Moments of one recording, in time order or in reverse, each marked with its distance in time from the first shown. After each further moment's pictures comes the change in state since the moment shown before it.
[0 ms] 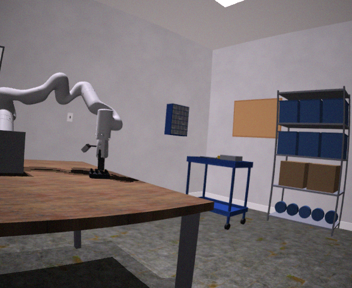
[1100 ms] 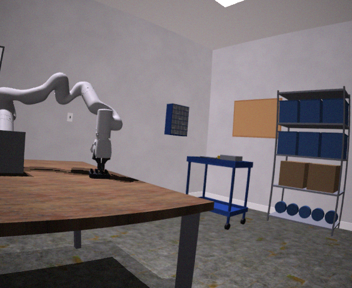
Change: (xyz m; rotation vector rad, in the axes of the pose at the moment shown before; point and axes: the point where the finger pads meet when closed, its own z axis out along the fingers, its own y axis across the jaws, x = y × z) arm 0.000 0.000 0.000 -0.002 -0.001 0.758
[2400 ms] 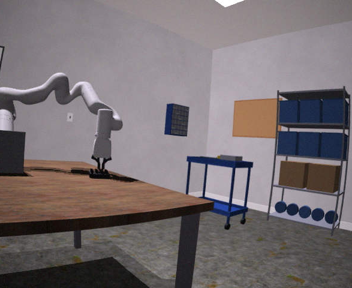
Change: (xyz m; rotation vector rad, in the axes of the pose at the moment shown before) arm 0.000 0.000 0.000 0.005 0.000 0.484
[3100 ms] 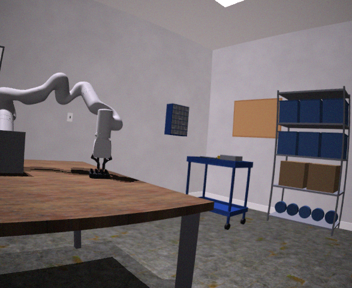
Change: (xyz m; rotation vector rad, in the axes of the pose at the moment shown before) arm 0.000 0.000 0.000 0.000 0.000 0.011
